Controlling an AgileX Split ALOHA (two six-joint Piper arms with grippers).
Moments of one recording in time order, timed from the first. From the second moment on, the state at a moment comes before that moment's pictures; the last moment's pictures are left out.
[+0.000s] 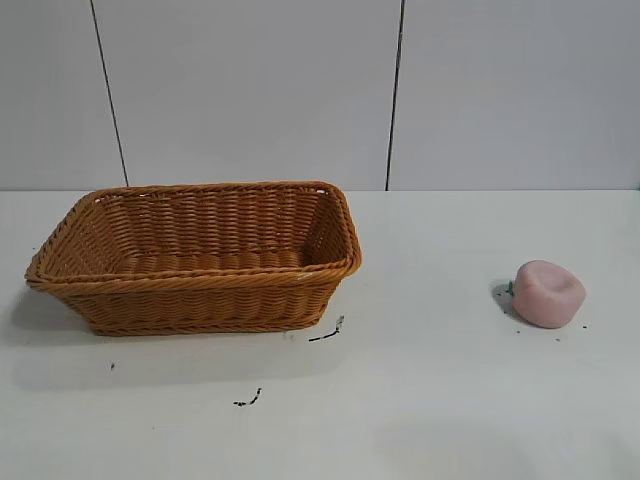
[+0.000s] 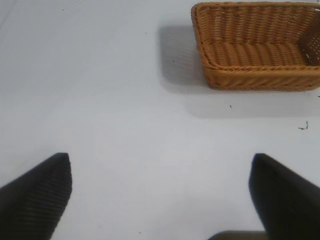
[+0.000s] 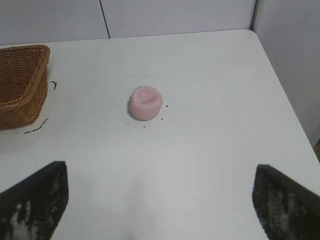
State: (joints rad) left arm -0.01 0.00 -0.50 -0.01 1.06 -0.03; right arm -0.02 -0.01 -0.49 -0.02 1.03 0.05
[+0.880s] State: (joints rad) left arm -0.01 0.00 -0.50 -0.01 1.06 -0.03; right arm -0.02 0.50 -0.71 -0.01 0.92 0.05
